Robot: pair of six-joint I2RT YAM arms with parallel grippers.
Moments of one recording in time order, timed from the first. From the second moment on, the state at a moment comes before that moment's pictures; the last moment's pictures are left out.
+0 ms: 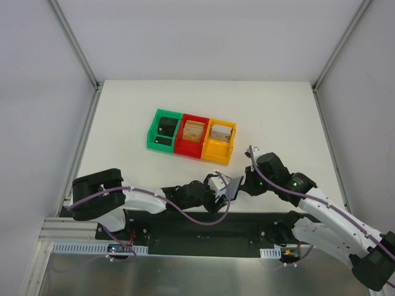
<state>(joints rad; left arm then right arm) -1.27 1.53 0.51 0.56 -0.08 -0.21 0.72 0.80 0.60 -0.70 -0.07 0.36</state>
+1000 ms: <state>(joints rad) -1.30 1.64 0.56 0.66 -0.28 -0.05 0.71 0.81 0.61 -0.70 -0.08 0.36</state>
